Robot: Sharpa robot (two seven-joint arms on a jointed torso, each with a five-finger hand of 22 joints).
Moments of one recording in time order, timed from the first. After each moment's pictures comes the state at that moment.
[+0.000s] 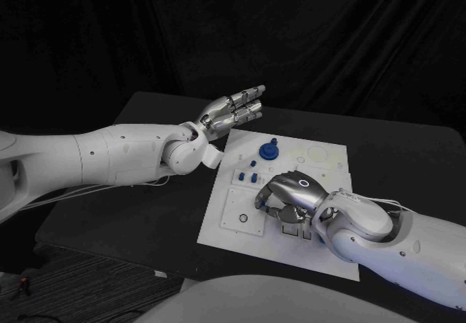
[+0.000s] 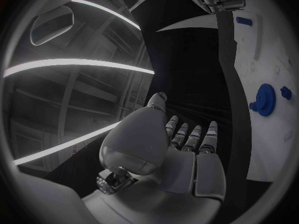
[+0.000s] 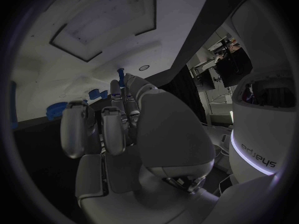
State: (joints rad) left arm 1.23 -0.86 -0.22 1.37 -0.09 0.01 0.67; left_hand 1.48 0.20 -0.19 0.20 0.54 0.26 0.00 0.03 0.03 0.04 0.09 0.12 0.02 0.04 0.19 0.02 0.01 0.17 0.06 0.29 0.03 0.18; right arm 1.13 -0.57 -0.24 1.61 -1.71 -0.40 -0.01; right_hand 1.51 -0.09 0.33 0.03 0.27 1.11 0.12 0.12 0.29 1.19 0.09 0.16 0.16 1.47 -0.01 1.43 1.31 0.04 1.45 0.10 1.37 1.31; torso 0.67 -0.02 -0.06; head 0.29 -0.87
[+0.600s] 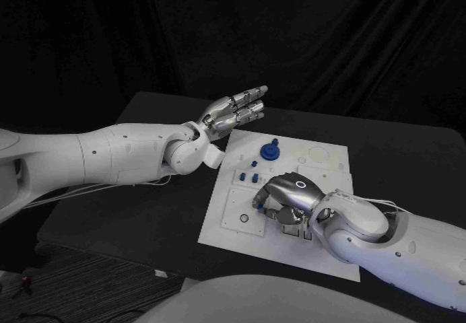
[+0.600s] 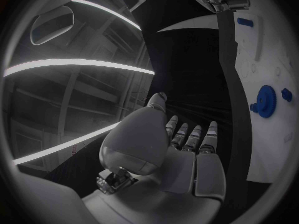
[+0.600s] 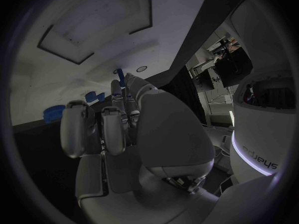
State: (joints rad) left arm 1.23 -0.86 -0.22 1.38 -0.09 0.02 0.67; left_hand 1.48 0.20 -0.19 0.20 0.54 0.27 0.00 0.03 0.03 0.04 0.09 0.12 0.02 0.04 0.19 0.02 0.01 0.17 0.06 0.29 0.03 0.18; right arm 1.13 -0.55 -0.24 1.59 -1.71 -0.39 -0.01; right_hand 1.51 -0.09 0.33 0.03 0.20 1.11 0.12 0.11 0.29 1.20 0.08 0.15 0.15 1.47 -0.01 1.43 1.31 0.04 1.45 0.10 1.37 1.31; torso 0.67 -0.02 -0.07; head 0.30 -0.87
